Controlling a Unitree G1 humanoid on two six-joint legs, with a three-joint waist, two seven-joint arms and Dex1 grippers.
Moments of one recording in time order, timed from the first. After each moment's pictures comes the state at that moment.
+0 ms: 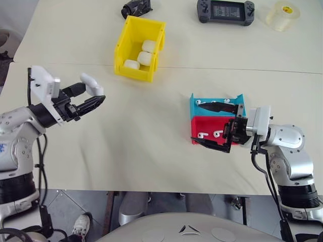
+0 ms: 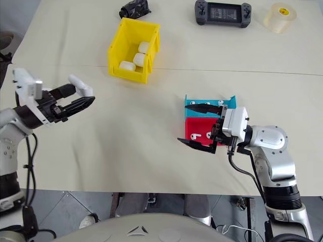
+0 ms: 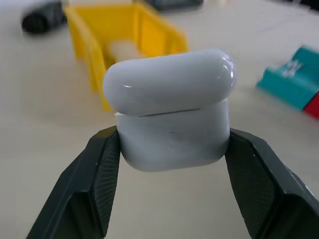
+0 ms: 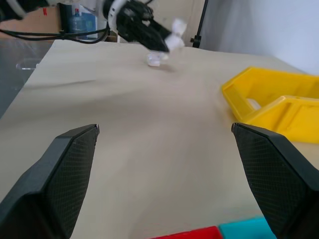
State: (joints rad) left arm -0.17 0.64 0.42 -0.23 -0.51 0.47 -0.87; right arm -0.14 -0.61 -0.04 -0.26 0.52 0.00 1.17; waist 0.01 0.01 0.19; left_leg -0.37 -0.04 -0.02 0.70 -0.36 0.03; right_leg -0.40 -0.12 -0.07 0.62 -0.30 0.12
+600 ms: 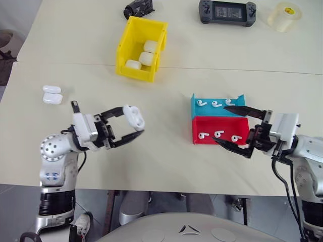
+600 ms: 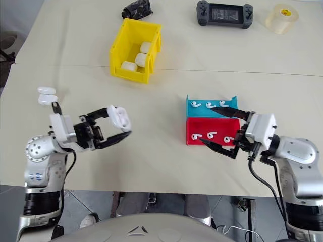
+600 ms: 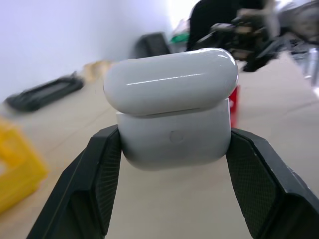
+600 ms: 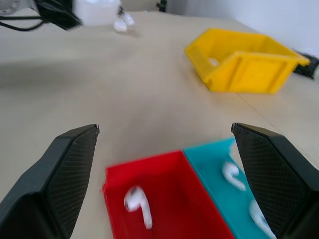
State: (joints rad) left arm -0.07 0.36 0.08 -0.22 -0.45 -0.17 -1.13; right arm 0.15 -0.73 -0.30 -0.35 0.54 0.02 1.12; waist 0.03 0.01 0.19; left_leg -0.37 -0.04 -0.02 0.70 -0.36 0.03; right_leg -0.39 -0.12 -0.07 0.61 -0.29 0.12
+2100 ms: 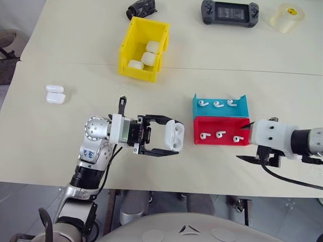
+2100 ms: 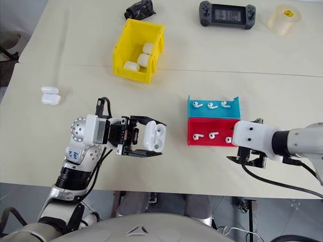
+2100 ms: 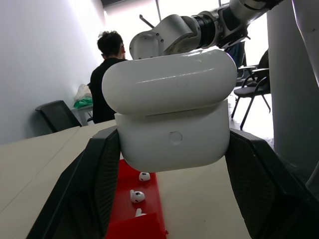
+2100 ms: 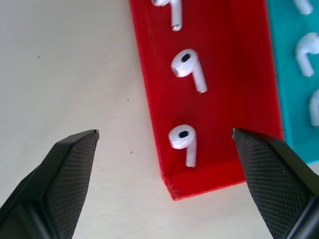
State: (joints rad) left arm -0.32 0.32 -0.17 -0.08 -0.55 -0.16 -1.34; right arm 0.05 -1.32 -0.11 -0.61 0.28 0.57 1.03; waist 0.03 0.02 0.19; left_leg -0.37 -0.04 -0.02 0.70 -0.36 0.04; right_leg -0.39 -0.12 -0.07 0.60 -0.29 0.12
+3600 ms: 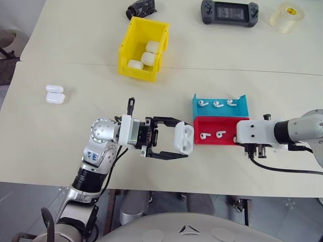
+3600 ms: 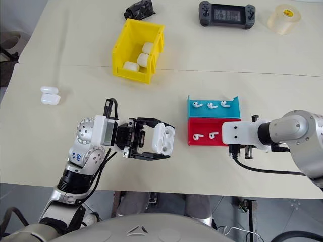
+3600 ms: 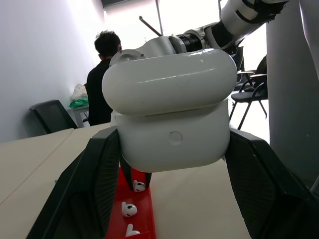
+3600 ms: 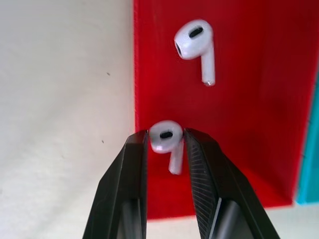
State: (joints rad) left arm -0.31 0.31 -0.21 -0.15 -0.54 -0.10 -1.26; right arm -0.22 -1.26 0.19 -0.47 0.02 0.49 1.17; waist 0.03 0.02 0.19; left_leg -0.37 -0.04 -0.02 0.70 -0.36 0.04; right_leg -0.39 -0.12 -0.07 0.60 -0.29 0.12
